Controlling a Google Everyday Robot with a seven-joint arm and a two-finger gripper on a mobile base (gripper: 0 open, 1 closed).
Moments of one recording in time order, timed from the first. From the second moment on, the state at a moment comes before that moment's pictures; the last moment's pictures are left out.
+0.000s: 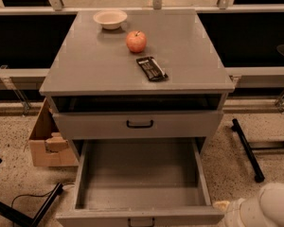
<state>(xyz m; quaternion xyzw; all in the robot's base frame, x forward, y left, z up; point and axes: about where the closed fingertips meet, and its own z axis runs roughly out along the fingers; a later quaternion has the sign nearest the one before) 0.312 -0.238 0.531 -0.54 0.82 0.12 0.15</state>
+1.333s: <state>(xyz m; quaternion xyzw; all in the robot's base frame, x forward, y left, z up) 0.311 -0.127 0.360 -0.54 0.77 0.28 0.21</state>
